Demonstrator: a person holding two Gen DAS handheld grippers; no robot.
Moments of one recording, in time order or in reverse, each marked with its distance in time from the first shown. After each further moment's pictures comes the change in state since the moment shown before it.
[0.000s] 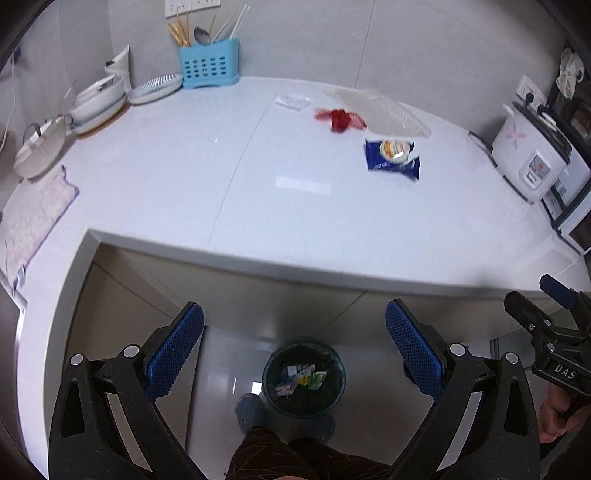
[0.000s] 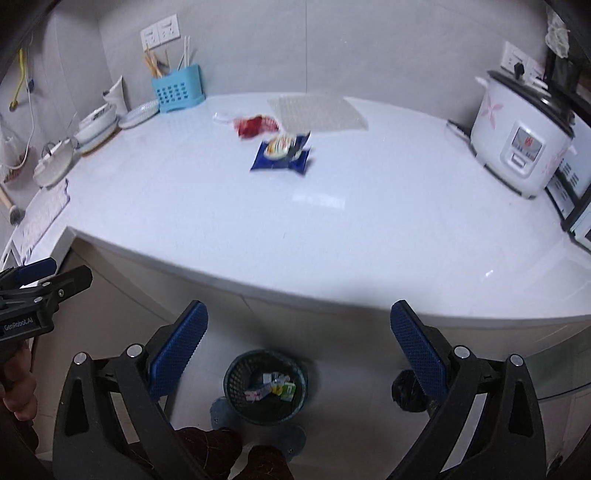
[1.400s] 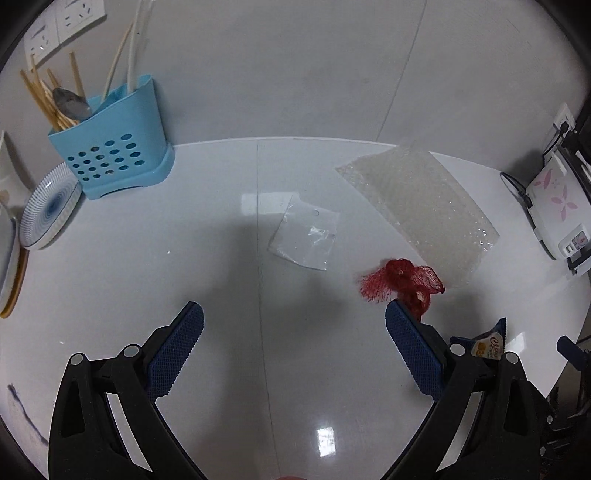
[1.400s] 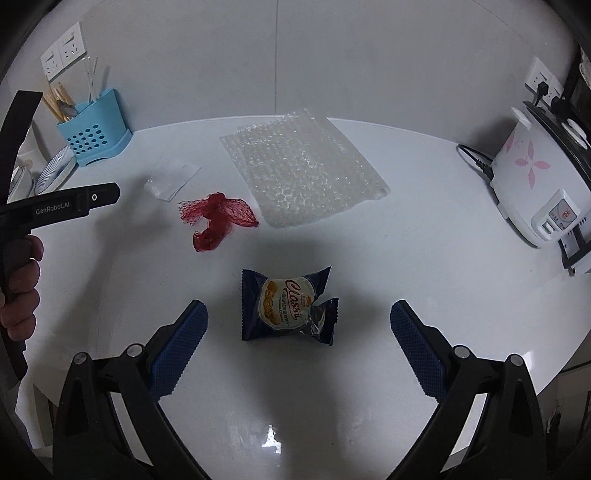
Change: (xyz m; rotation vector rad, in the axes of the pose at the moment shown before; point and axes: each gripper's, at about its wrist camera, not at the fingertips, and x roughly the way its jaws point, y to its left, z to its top) left arm 0.213 0.034 0.310 0.214 0.081 -0.141; right arm 0.153 0.043 0.200 0.161 0.130 -0.194
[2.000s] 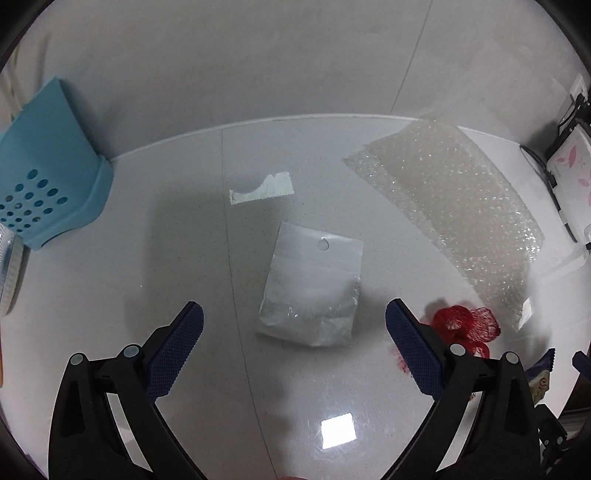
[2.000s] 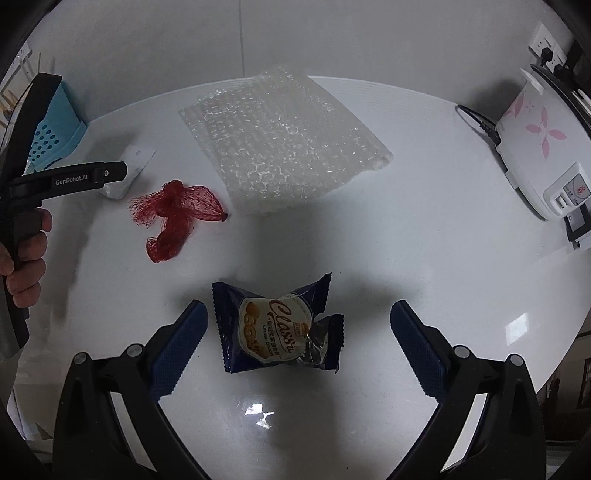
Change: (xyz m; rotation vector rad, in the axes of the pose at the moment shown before) left arm 0.101 -0.001 0.052 0.108 0.105 -0.016; right arm 0.062 -0.002 0.019 0.076 0.147 -0.049
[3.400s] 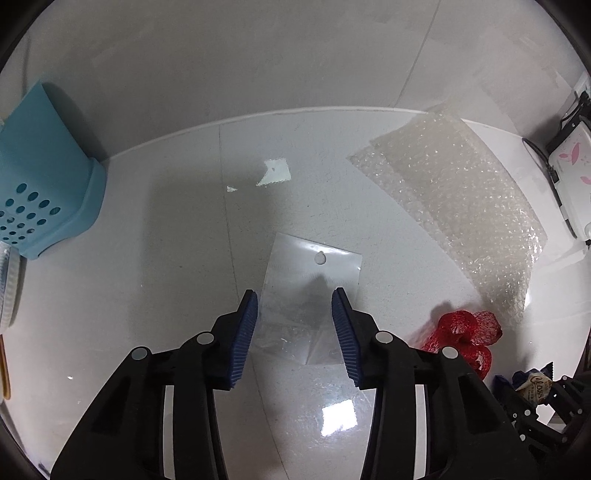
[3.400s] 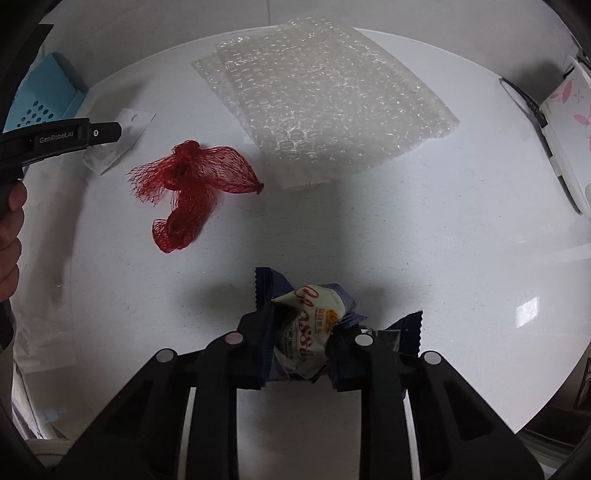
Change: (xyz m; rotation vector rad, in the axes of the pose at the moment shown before) left arm 0.009 0.007 0.019 0.014 0.051 -0.009; right arm 0.040 0.031 0.013 -0.026 0.152 0.060
